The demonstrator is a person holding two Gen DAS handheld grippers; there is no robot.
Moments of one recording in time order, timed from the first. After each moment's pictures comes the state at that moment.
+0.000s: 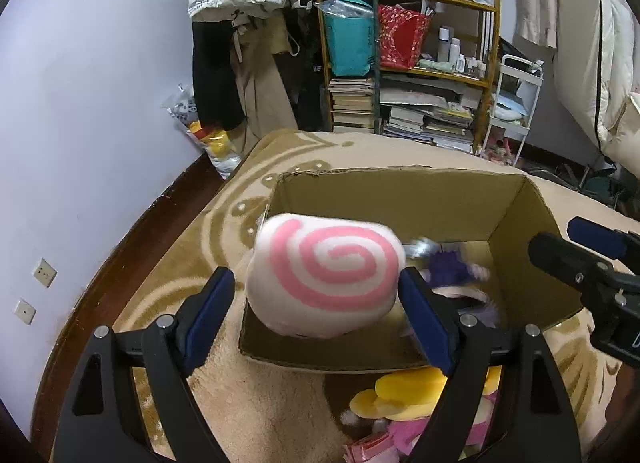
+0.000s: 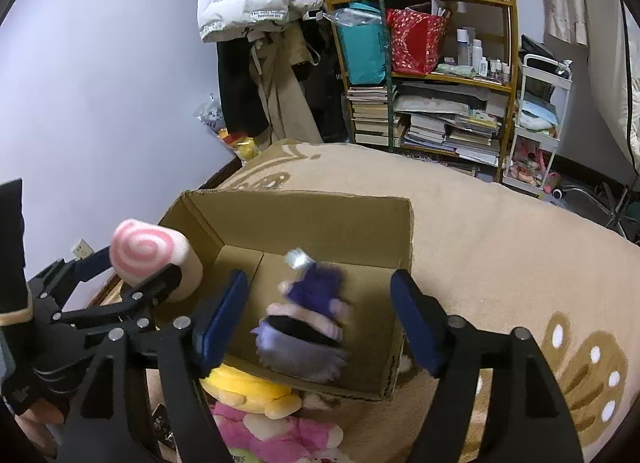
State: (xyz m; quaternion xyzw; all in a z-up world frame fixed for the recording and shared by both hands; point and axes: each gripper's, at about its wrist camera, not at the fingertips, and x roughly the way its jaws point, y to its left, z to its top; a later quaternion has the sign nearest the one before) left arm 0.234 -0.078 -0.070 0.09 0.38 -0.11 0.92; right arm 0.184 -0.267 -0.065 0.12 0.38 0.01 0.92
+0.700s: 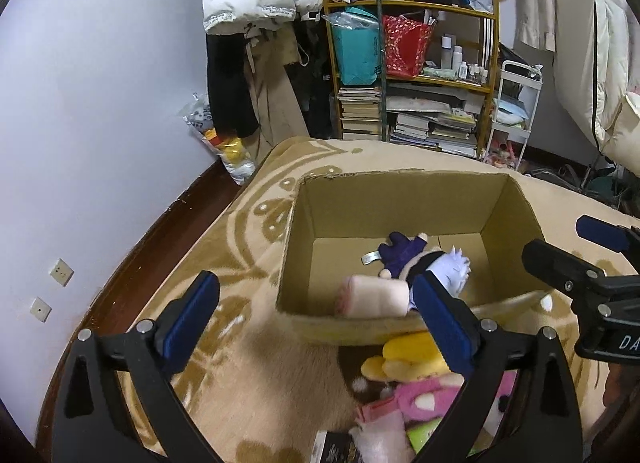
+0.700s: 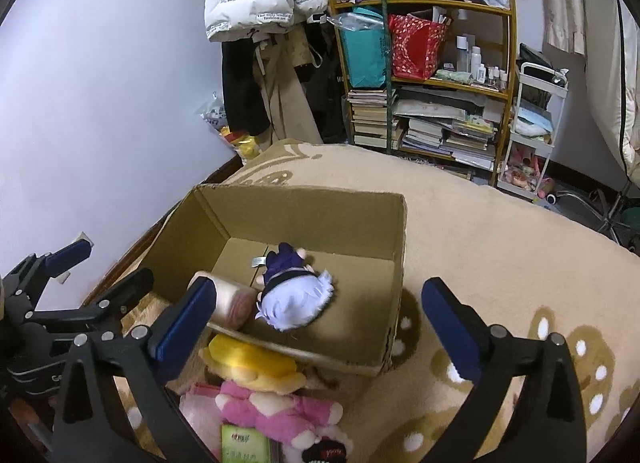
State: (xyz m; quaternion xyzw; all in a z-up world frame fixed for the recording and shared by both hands) left arm 0.192 -0.061 -0.039 0.10 0.37 -0.09 0.92; right arm 0.161 -0.256 -0.050 0.10 0.38 0.01 0.92
